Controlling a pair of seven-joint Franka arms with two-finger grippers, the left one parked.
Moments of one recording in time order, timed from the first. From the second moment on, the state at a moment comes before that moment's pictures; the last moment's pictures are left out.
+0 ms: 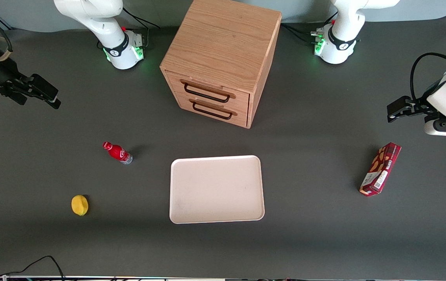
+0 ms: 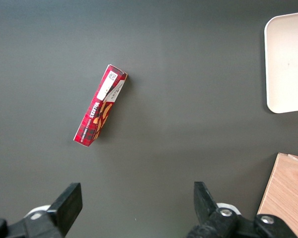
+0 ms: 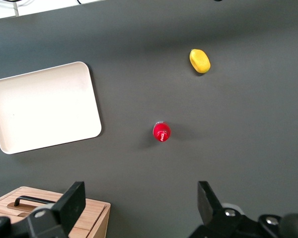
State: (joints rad) arm -0.05 -0.01 0.21 -1.44 0.00 1.51 0.34
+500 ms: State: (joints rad) arm -0.05 0.04 0.20 -1.48 0.00 1.52 0.34
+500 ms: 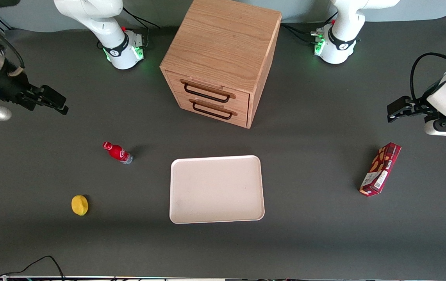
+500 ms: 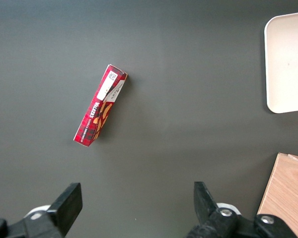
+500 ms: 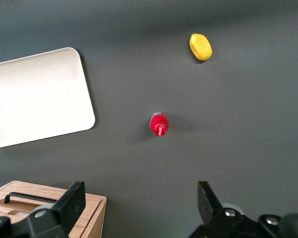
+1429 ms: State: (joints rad) arm -0.06 0.08 0.20 -2.06 0.00 2.16 0.32
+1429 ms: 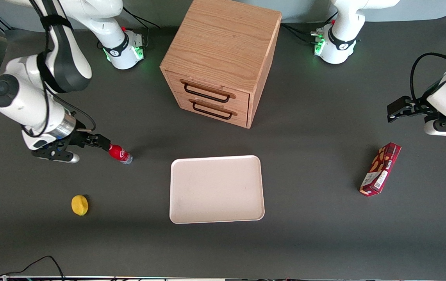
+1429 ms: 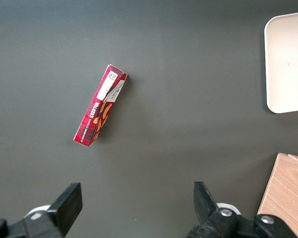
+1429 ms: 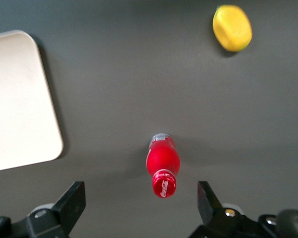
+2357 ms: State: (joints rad) arm -0.09 0.12 0.20 -2.19 0.00 2.29 0.29
